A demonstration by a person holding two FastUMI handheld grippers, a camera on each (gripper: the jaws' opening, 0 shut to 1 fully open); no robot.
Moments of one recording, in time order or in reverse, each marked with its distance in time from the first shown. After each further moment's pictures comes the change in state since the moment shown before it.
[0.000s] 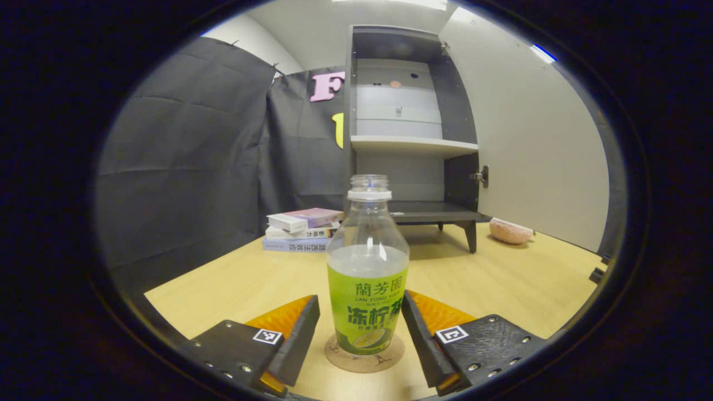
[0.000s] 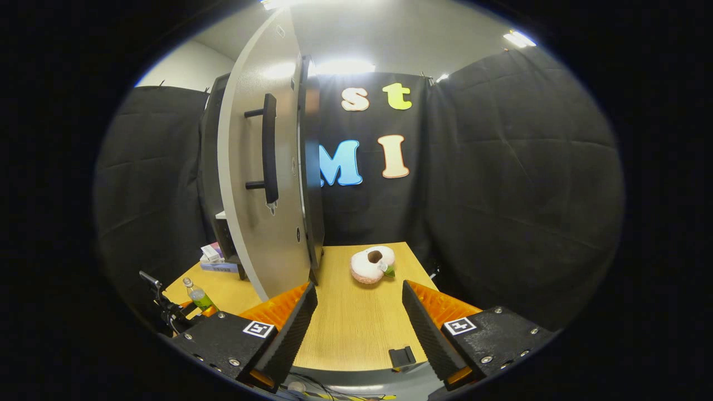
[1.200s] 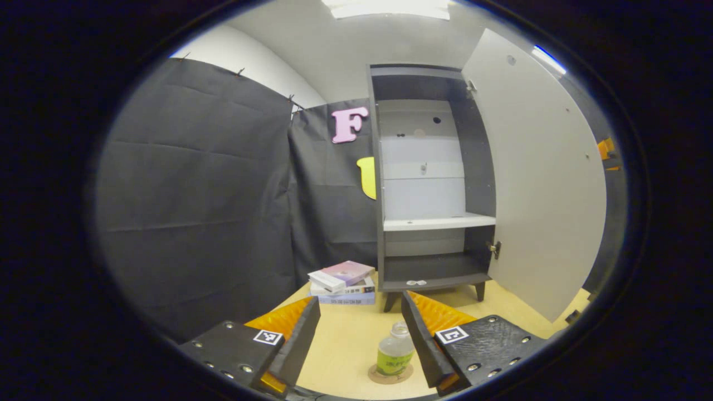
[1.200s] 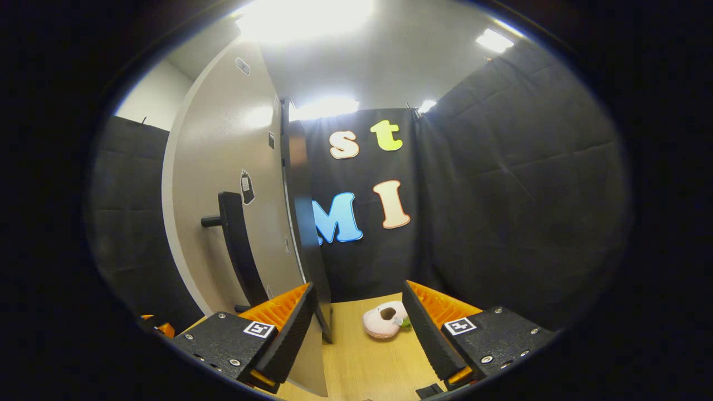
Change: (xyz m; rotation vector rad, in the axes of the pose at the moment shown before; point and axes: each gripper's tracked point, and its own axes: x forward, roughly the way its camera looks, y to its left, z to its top) left arm -0.075 0.057 0.205 0.017 -0.113 0.120; right arm 0.060 0.017 0.122 0.115 -0.254 -0.042
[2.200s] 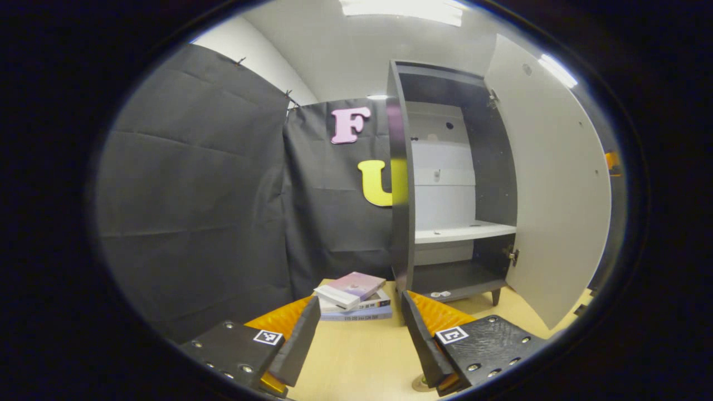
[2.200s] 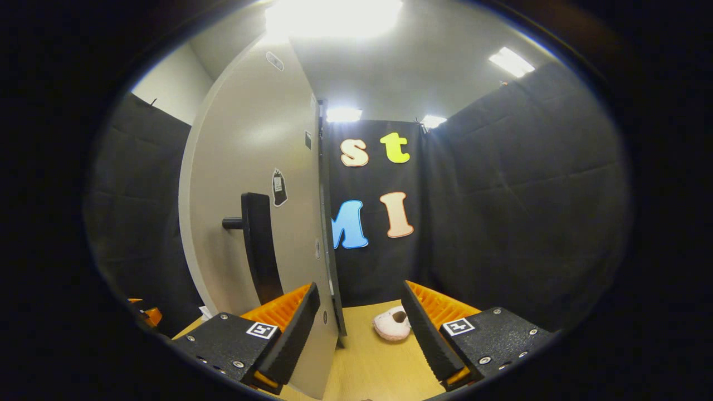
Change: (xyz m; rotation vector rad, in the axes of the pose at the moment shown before) left arm 0.080 0.096 0.005 -0.017 -0.019 -0.096; right arm -0.019 0.107 -0.007 -0.082 -0.040 -0.052
